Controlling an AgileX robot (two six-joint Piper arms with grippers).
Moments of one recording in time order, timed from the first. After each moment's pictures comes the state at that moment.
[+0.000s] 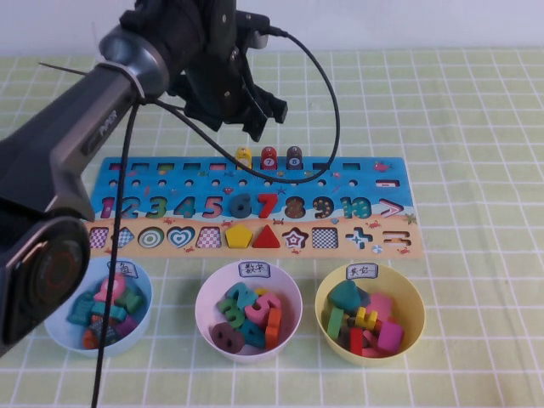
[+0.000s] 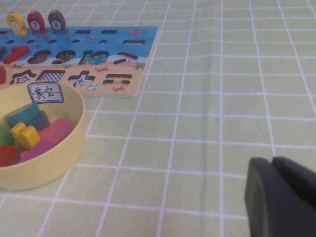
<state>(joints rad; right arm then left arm) 0.14 -0.01 0.03 0.19 0.39 -0.05 -0.47 2.25 -2.24 0.11 1.16 -0.15</state>
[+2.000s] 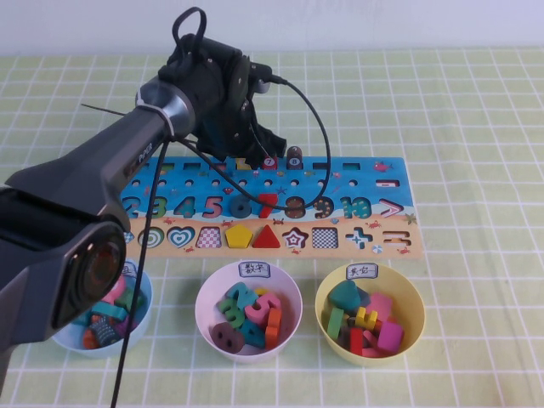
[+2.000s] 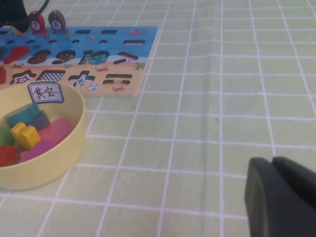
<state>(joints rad) 0.14 -0.01 0.03 0.19 0.39 -0.05 -0.46 2.42 -2.24 0.15 1.01 -0.19</state>
